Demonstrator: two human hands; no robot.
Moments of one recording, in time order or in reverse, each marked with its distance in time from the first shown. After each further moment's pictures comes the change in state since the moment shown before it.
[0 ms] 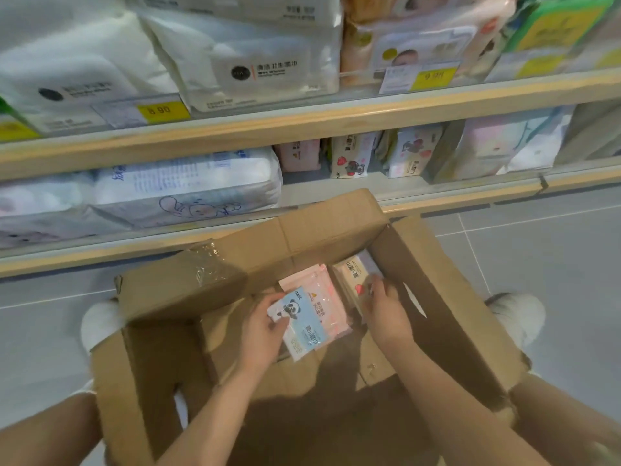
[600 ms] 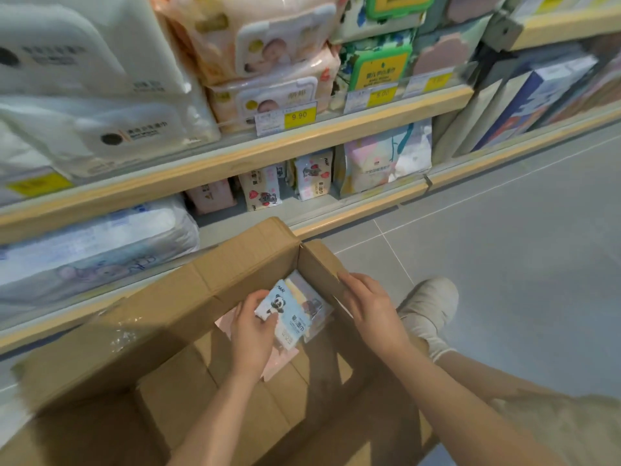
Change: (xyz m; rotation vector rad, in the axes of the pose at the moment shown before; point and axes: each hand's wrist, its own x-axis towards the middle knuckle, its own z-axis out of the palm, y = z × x) left_hand 0.011 0.083 0.065 -0.038 -0.007 0.230; right_hand -0.040 0.053 -0.091 0.144 0.387 -0.348
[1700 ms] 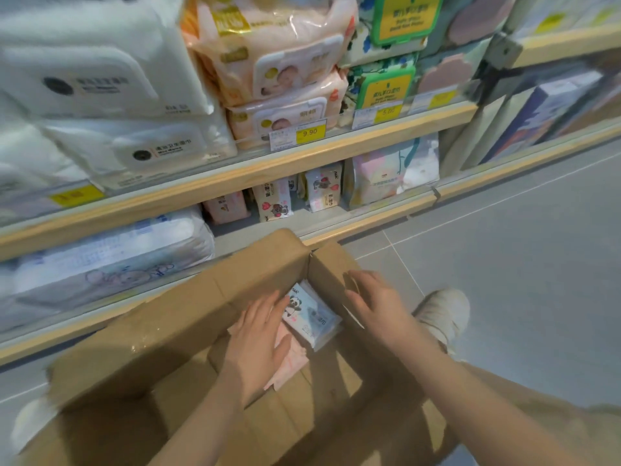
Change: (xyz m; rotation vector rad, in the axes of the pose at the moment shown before) left_hand -0.009 0.022 -0.040 0.847 -0.199 0.597; right_hand 0.020 -0.019 -0.023 0.105 -0.120 0.128
